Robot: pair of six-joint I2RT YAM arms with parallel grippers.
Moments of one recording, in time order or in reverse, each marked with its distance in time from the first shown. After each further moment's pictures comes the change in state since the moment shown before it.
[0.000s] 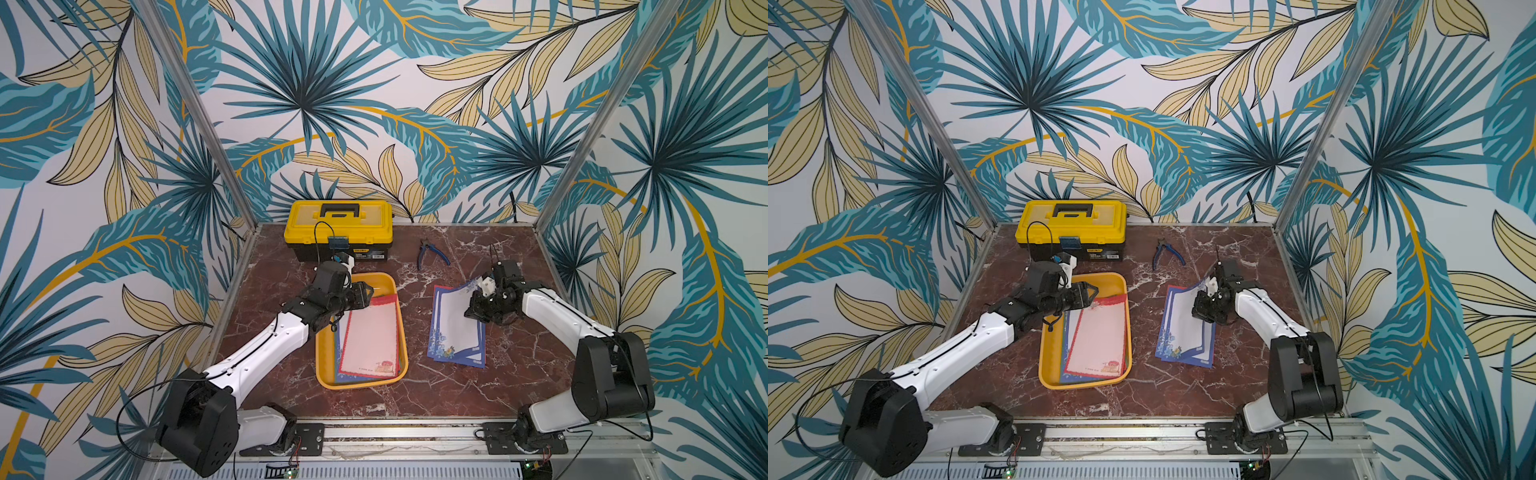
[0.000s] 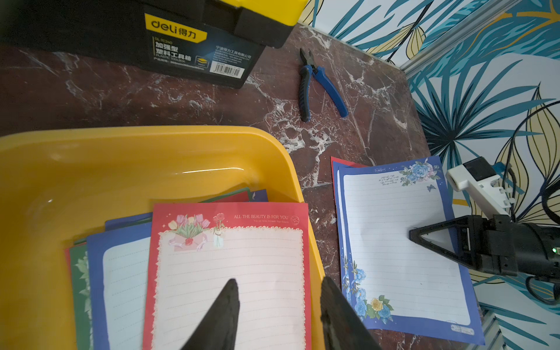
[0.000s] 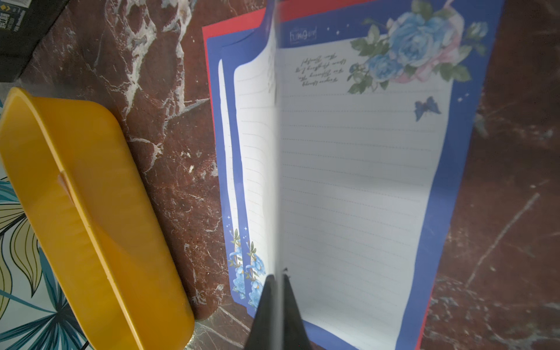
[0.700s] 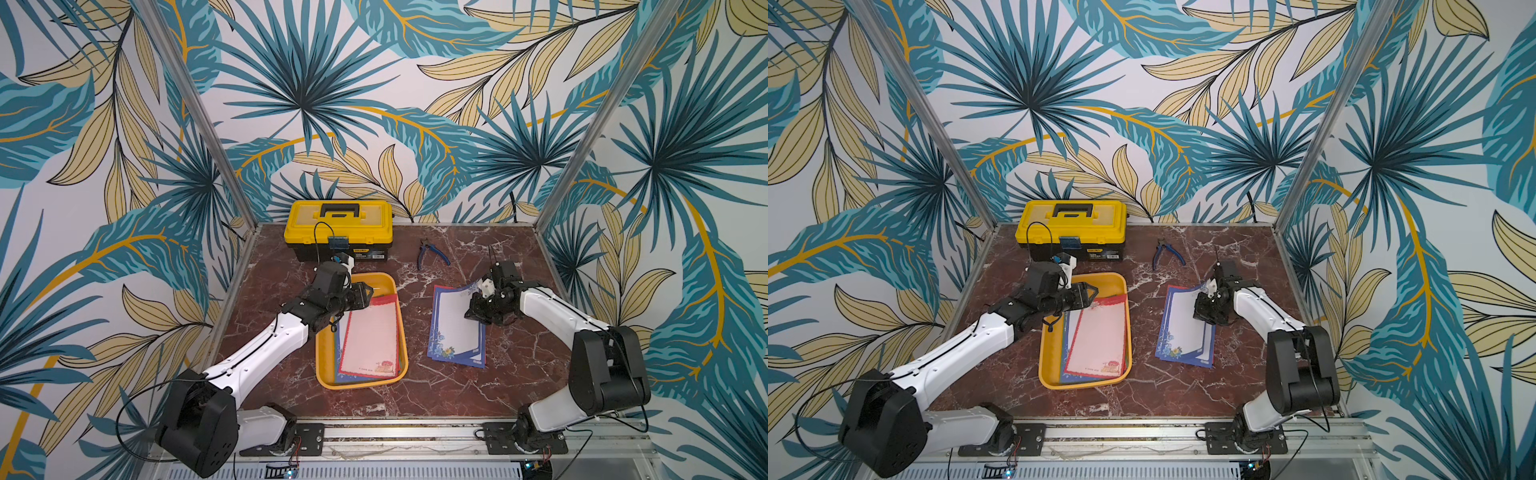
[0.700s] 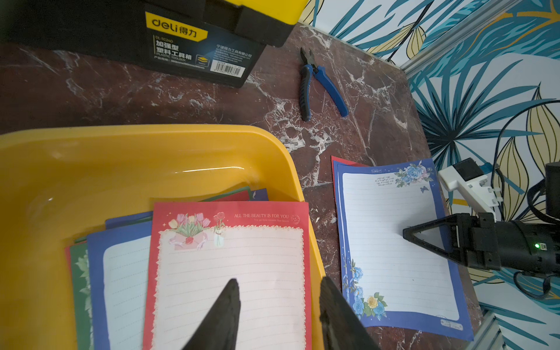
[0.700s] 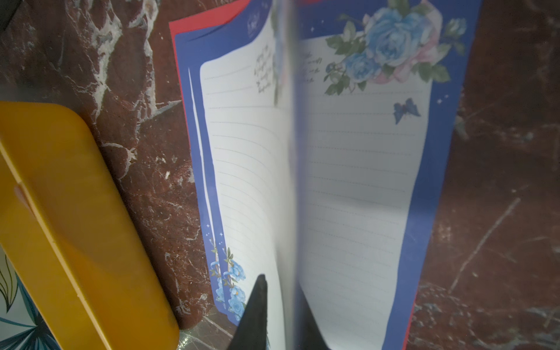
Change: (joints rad) left arm 0.000 -0.005 -0.008 0.000 0.000 -0.002; right arm -0.003 0.040 0.000 0.003 0.037 -0.007
